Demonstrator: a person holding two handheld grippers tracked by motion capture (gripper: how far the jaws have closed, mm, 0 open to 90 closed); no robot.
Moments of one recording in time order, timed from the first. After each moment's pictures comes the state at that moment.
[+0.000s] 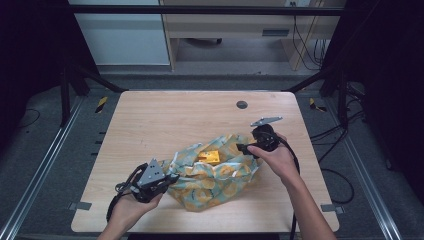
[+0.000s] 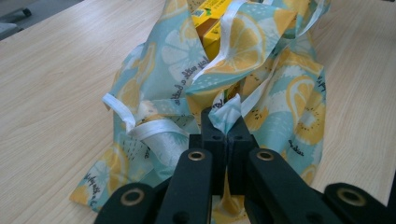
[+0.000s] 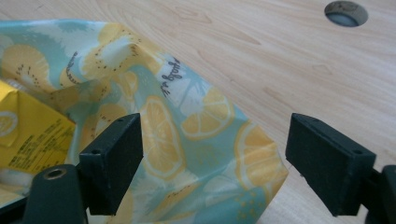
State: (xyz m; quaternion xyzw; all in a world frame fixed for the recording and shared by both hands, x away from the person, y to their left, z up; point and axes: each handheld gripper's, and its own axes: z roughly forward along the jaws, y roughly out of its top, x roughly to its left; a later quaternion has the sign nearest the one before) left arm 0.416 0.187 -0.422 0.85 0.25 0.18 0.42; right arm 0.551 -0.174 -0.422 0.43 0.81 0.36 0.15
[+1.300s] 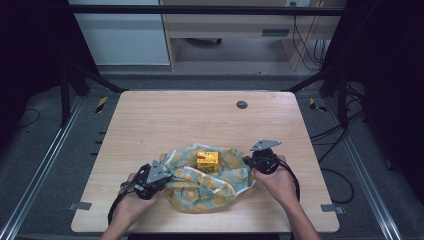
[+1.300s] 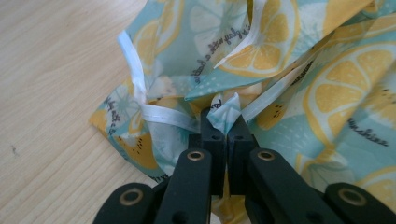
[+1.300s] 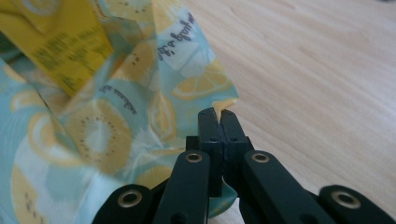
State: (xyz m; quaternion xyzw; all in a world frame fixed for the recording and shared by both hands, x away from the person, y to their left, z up) left arm 0.443 0.198 -0.470 0.87 0.29 0.22 0.34; right arm 0.497 -0.173 -0.455 0.39 0.83 0.36 0.17
